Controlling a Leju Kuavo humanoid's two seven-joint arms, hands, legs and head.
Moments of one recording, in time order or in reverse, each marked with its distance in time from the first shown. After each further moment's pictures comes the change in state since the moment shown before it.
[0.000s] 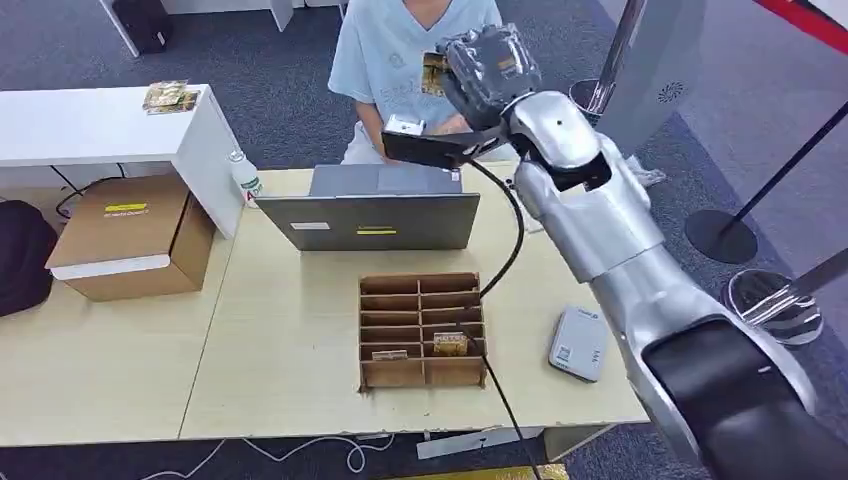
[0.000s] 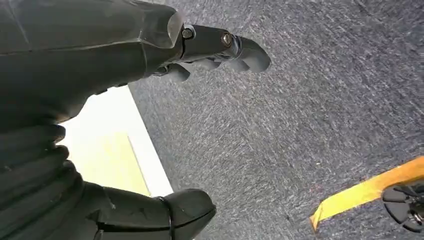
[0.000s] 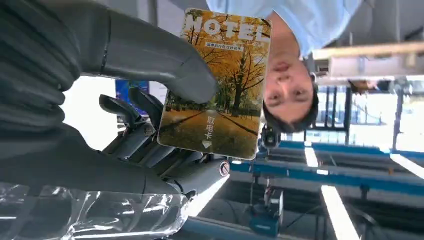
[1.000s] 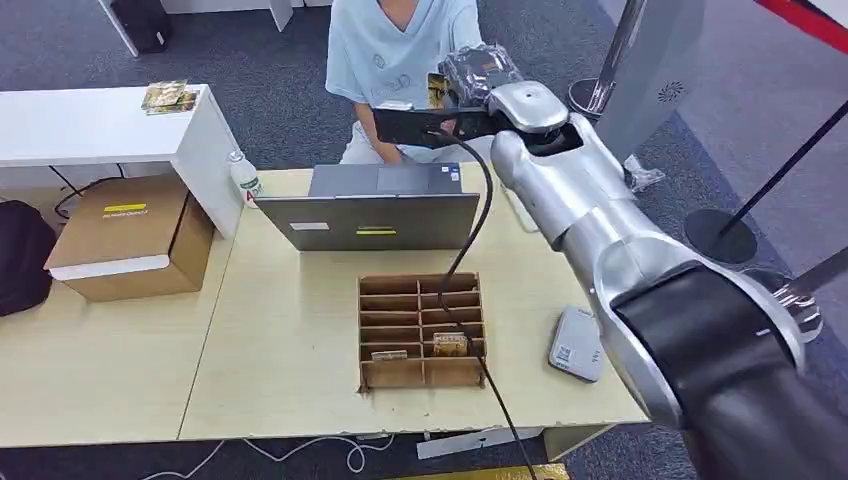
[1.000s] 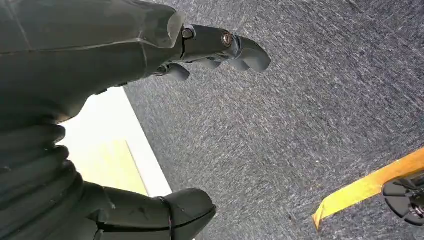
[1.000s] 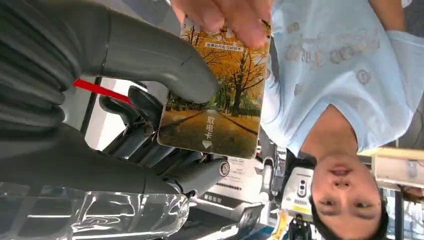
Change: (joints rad) left arm 0.000 0.001 0.002 0.000 -0.034 -0.016 -0.021; right arm -0.183 0.133 -0.076 0.450 -0.036 0.131 0.074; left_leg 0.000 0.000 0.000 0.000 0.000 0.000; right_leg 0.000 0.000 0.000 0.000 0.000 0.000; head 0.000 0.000
